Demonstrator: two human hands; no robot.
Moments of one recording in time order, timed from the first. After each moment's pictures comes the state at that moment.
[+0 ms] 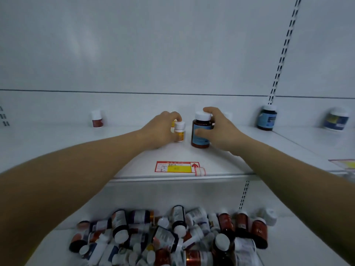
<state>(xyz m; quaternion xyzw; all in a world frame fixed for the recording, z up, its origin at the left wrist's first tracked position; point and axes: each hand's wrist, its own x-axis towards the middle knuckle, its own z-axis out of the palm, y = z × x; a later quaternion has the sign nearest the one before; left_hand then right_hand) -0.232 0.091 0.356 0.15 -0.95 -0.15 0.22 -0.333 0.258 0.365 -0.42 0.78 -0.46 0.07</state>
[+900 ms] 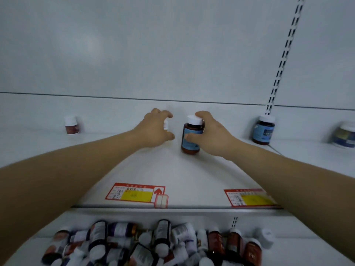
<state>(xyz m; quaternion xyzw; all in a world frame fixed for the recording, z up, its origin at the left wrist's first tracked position) -0.298 0.098 0.372 0.26 -0.93 -0.14 0.22 -0.400 0.254 0.377 -0.47 0.78 -0.40 0.05</state>
